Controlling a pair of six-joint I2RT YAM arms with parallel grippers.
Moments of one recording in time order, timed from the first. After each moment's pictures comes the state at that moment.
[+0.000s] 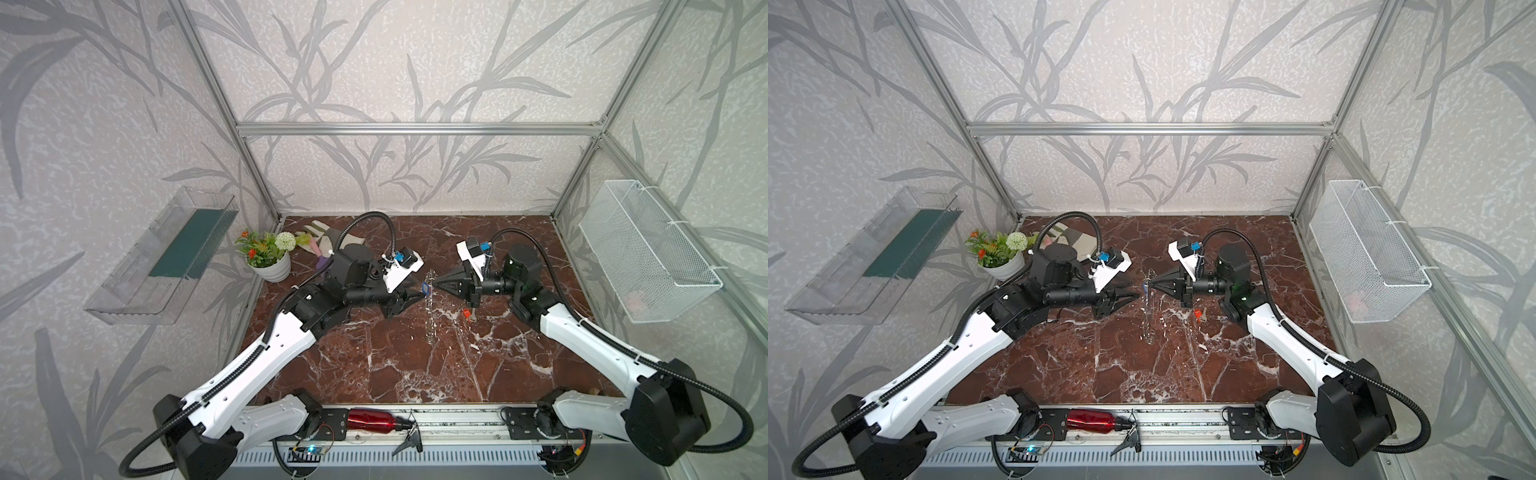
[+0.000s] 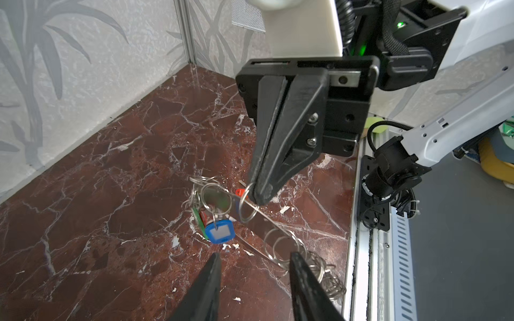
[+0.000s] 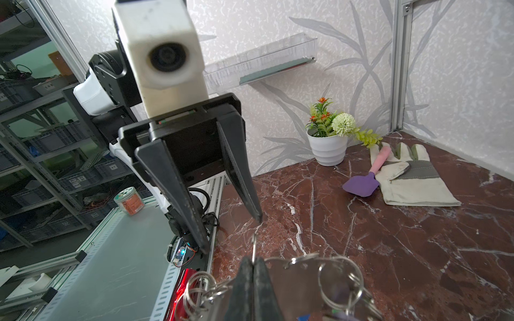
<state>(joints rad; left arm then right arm) -0.66 1.14 1.16 -0.55 0.49 0.18 0.47 1.25 0.84 0.33 -1.08 0.21</state>
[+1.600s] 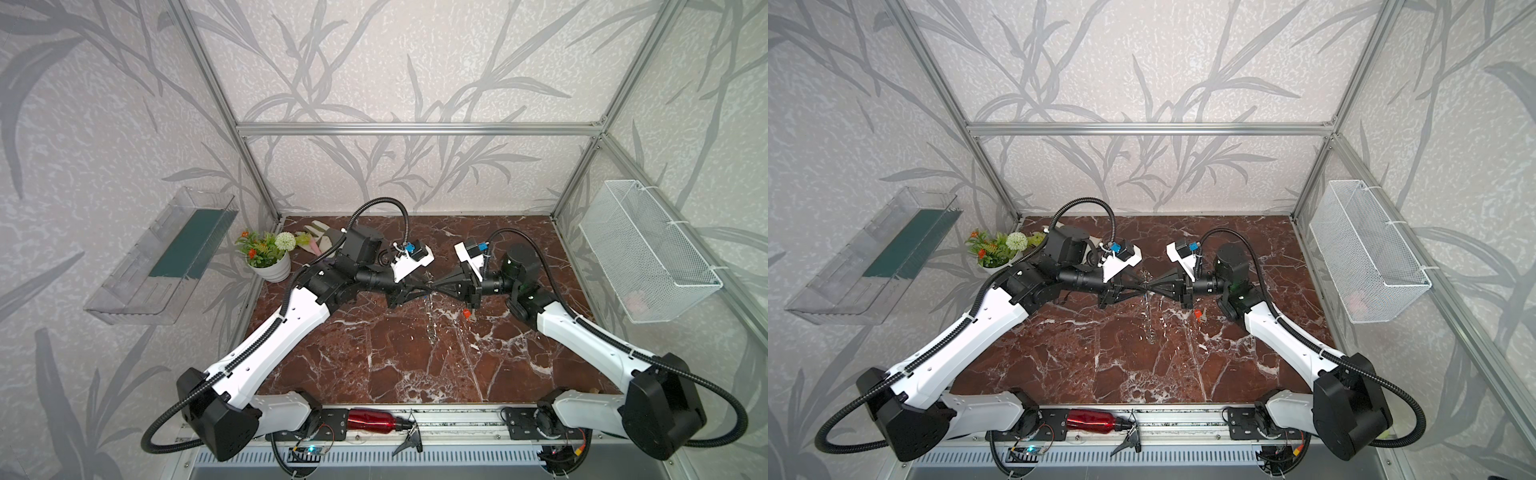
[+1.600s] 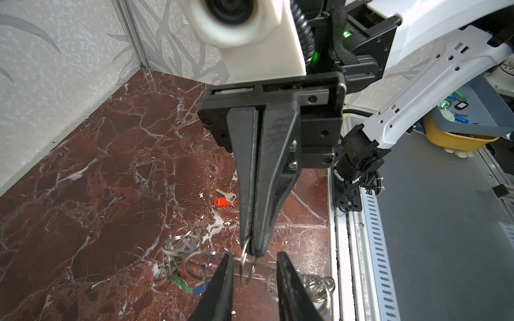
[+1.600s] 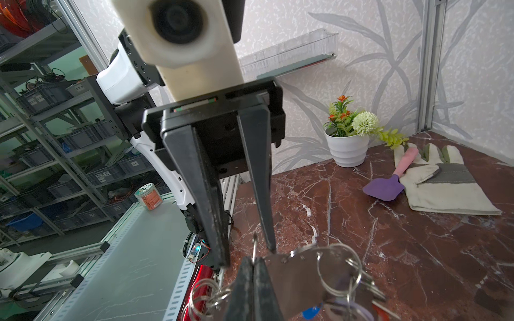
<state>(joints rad) -0.61 1.28 1.31 -0.64 0.70 0.32 0.47 1.28 0.84 0.39 -1.15 0.26</state>
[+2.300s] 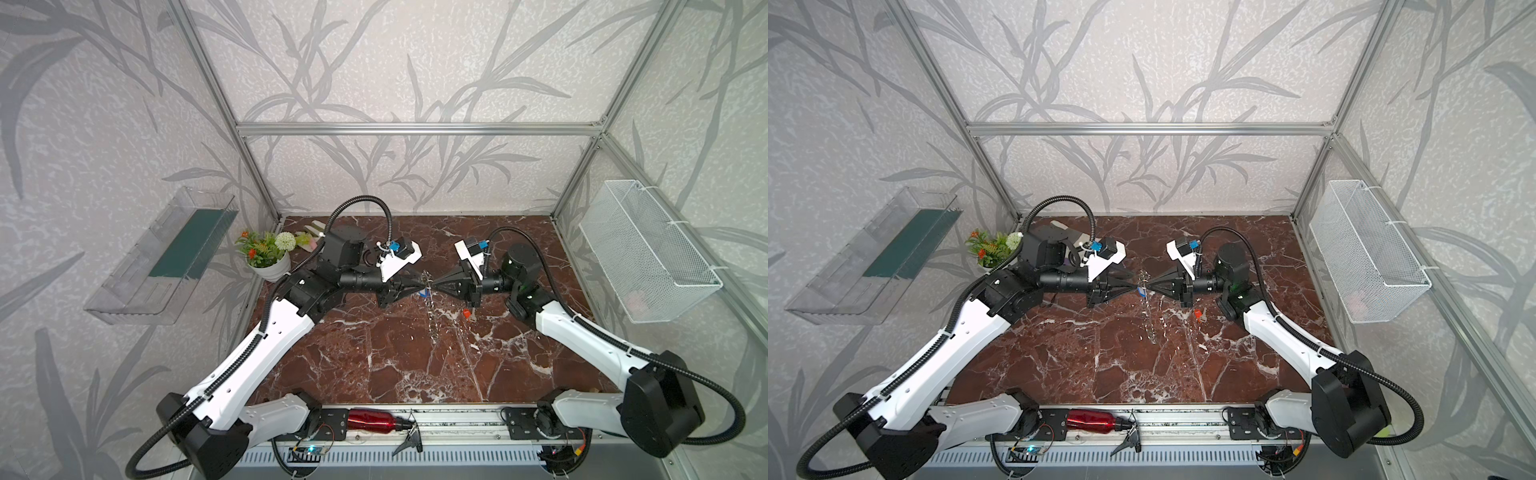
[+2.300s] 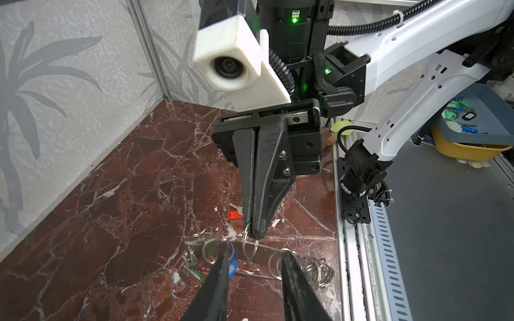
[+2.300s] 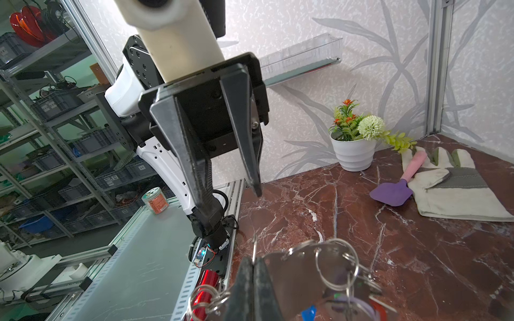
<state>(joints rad) -0.56 1.17 1.28 -0.60 0.72 0.33 0.47 1.29 0.83 0.47 -1.17 0.32</state>
